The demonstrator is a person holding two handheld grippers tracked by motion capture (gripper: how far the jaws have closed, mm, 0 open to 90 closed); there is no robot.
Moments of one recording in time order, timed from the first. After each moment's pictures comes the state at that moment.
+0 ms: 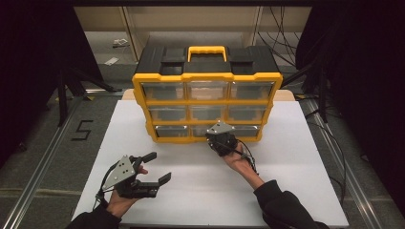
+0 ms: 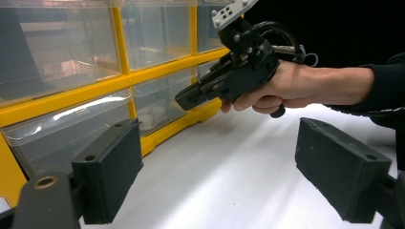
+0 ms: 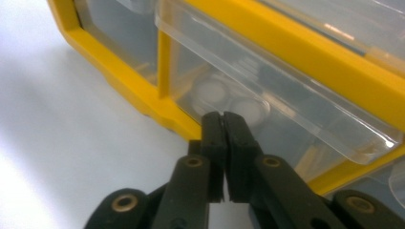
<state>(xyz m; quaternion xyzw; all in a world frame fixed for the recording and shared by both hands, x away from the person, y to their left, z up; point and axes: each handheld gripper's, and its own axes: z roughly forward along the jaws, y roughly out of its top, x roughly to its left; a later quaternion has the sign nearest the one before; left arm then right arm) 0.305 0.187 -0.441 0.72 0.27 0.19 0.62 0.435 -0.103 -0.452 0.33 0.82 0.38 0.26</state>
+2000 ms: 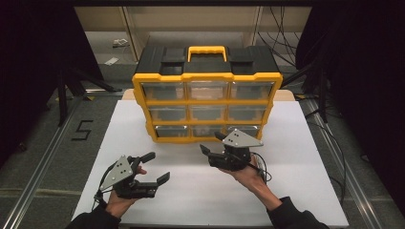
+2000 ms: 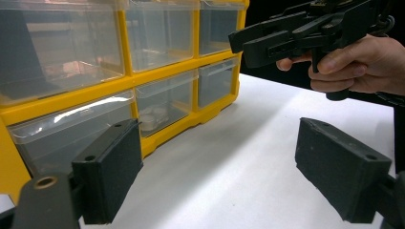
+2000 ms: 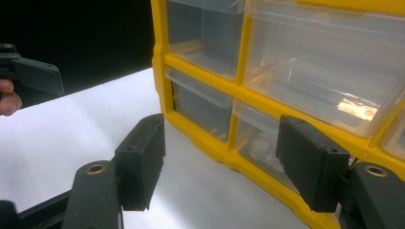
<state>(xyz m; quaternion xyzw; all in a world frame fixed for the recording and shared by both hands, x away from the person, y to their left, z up) 0.303 0.190 -0.440 0.71 0.27 0.19 0.62 0.359 -0.128 -0.396 0.31 0.76 0.52 0.23</state>
